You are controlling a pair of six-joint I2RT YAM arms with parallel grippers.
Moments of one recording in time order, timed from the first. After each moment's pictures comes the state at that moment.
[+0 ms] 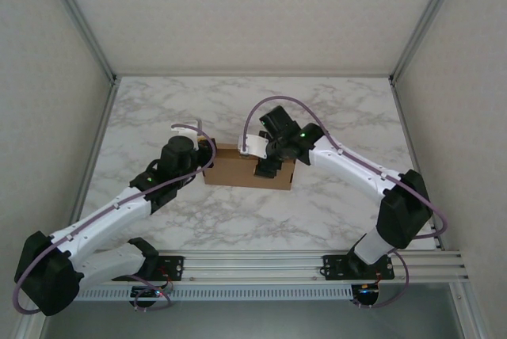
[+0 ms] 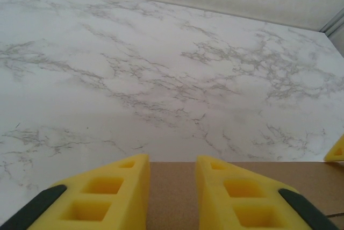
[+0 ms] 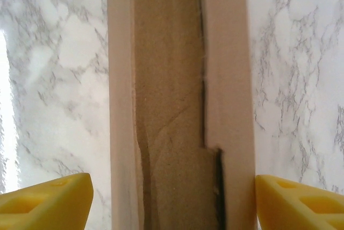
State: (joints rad) left arm -0.58 1.05 0.68 -0.06 -0.25 -0.46; right arm 0.77 1.56 1.31 -0.72 -0.16 -0.74
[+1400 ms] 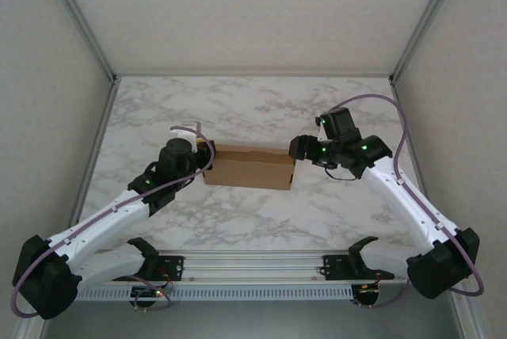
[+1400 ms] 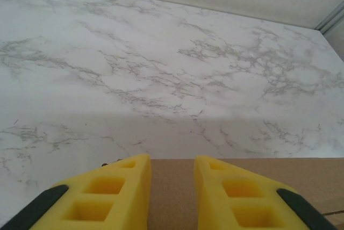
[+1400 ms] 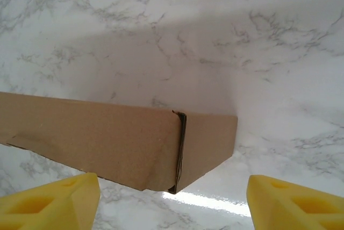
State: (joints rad) left arm -0.58 1.02 0.66 -0.06 -0.23 -0.46; right arm 0.50 1.19 1.12 -0.85 -0.18 0.62
